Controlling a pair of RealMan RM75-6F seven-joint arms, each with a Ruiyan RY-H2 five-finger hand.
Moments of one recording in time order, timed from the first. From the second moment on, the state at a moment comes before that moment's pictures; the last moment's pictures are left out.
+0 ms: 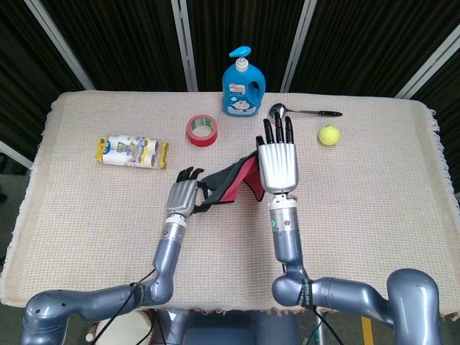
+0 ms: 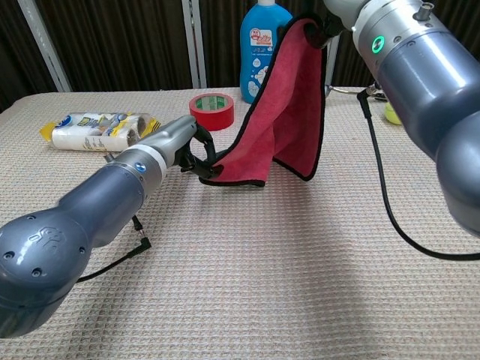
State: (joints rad) left arm -0.85 -2.03 -0.44 -1.20 0.81 1.09 0.44; right arm 0.91 -1.80 0.48 -1.48 -1.01 1.47 -0.95
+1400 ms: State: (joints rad) left arm -0.97 -1.62 -0.59 -1.53 0.76 1.15 0.64; right arm 0.86 -1.65 0.54 -1.61 -0.90 1.44 -0.87
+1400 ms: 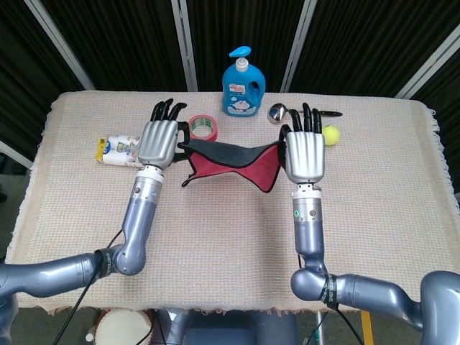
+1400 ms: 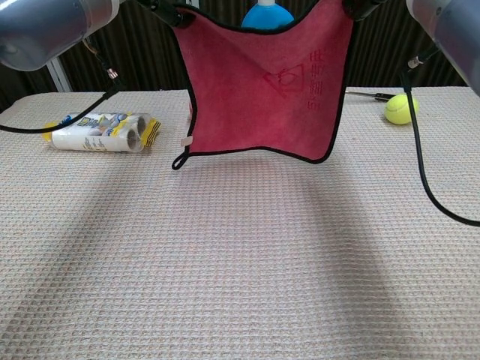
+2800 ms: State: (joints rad) left arm -1.02 -1.71 -0.41 -1.55 0.76 1.22 0.57; right arm 0.78 -1.63 0.37 -1.58 -0.90 1.46 -0.73
